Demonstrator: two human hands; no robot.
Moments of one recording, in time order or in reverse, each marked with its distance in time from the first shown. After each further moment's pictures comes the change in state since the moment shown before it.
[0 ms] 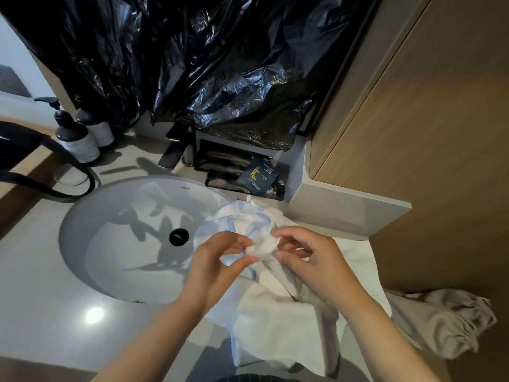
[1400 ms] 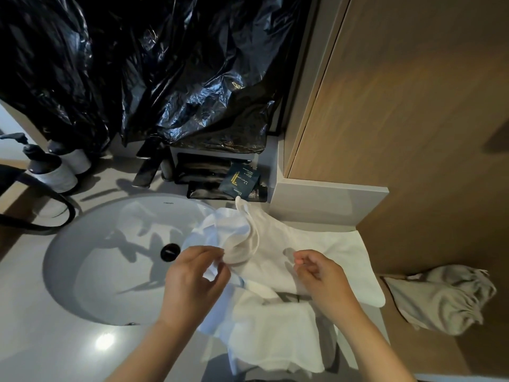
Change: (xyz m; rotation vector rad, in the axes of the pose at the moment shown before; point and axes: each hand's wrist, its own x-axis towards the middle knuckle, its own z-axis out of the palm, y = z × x) left_hand -0.004 0.007 -0.002 0.535 0.095 0.325; right_hand -0.032 0.074 -0.013 -0.018 0.194 0.297
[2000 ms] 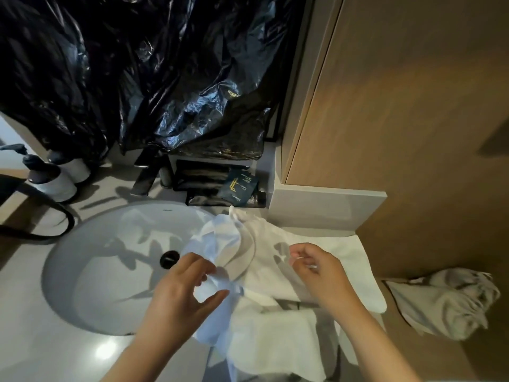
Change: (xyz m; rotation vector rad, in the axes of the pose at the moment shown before) left_hand -0.004 -0.004 -0.025 -0.044 -0.249 0.070; right_hand 0.015 -0.016 -0.004 0.014 0.017 -0.043
